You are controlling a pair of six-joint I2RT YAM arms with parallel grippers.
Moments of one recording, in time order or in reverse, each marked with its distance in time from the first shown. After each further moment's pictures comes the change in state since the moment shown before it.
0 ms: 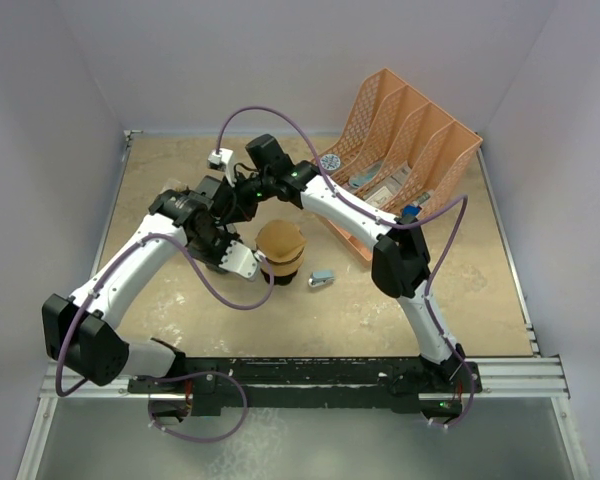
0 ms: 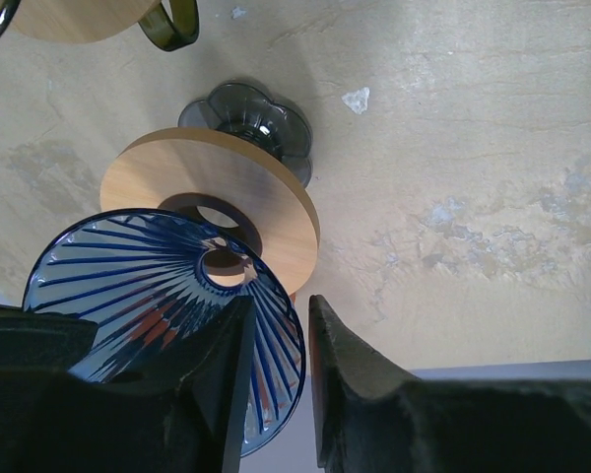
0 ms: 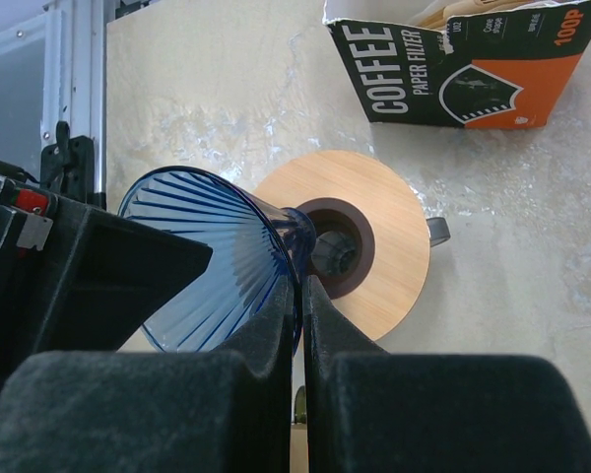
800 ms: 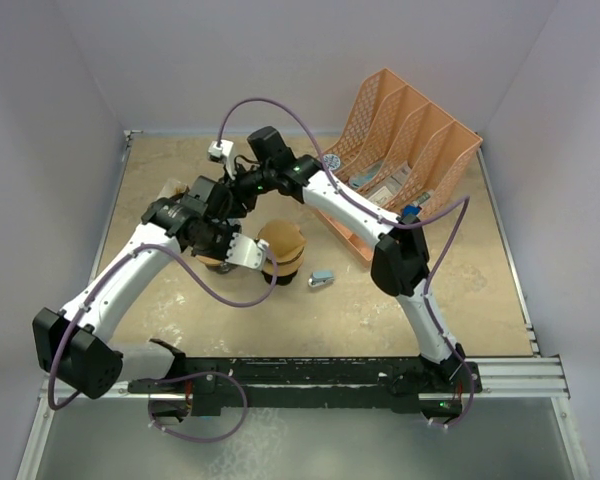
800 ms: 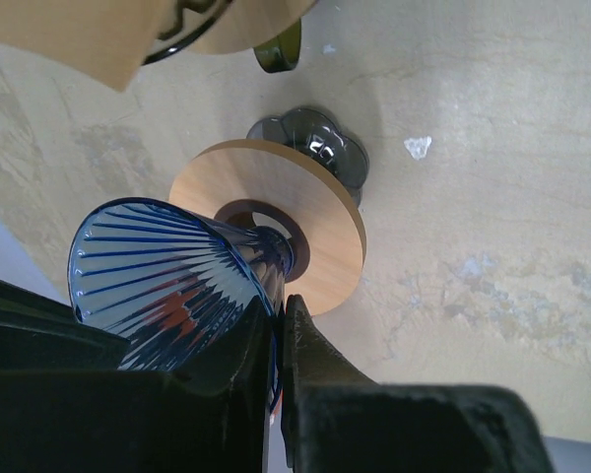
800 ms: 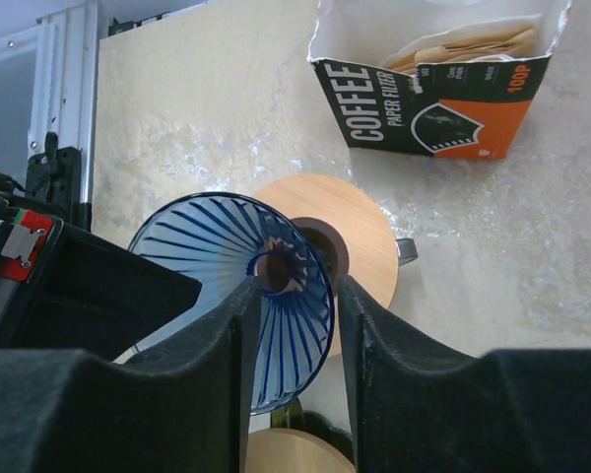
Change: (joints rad) left arm -0.005 -0.070 -0.046 0.143 0.024 -0.118; right arm -0.016 0.016 0.065 -0.008 -0.006 -0.037
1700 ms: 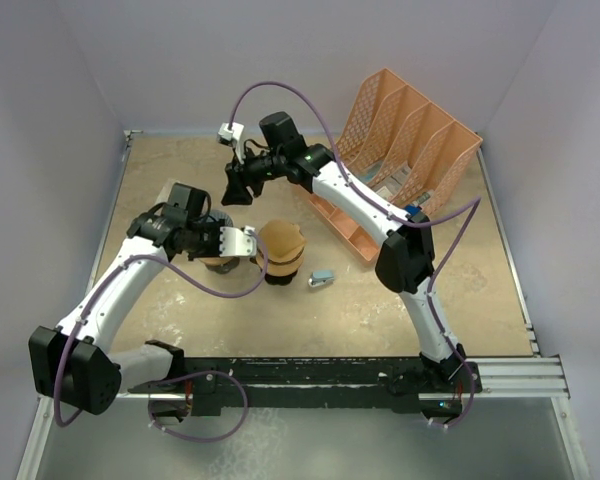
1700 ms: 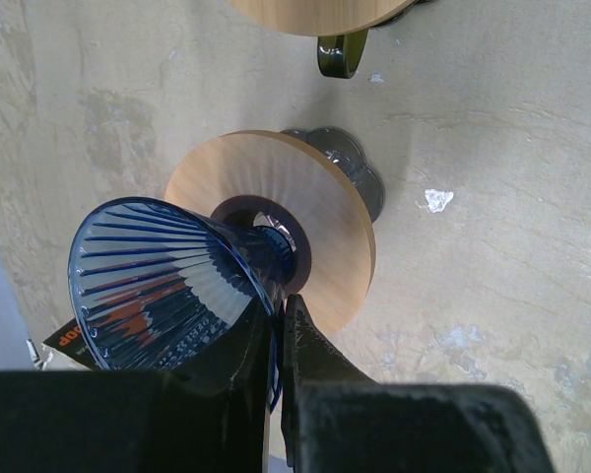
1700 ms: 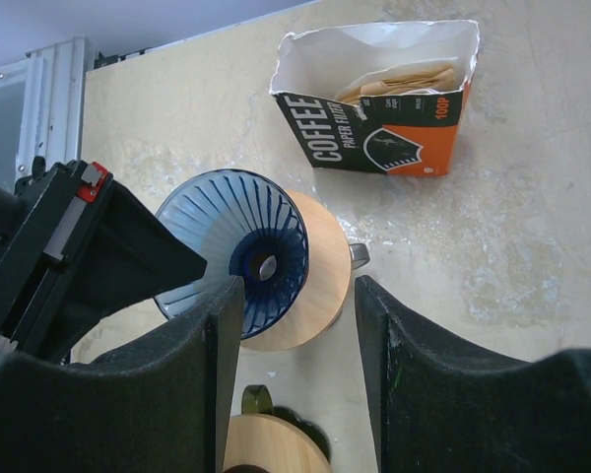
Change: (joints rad) left arm 0.149 -0.090 -0.164 0.223 0.159 -0.152; right arm -0.051 -0.013 0.057 -0.004 -0.011 -0.005
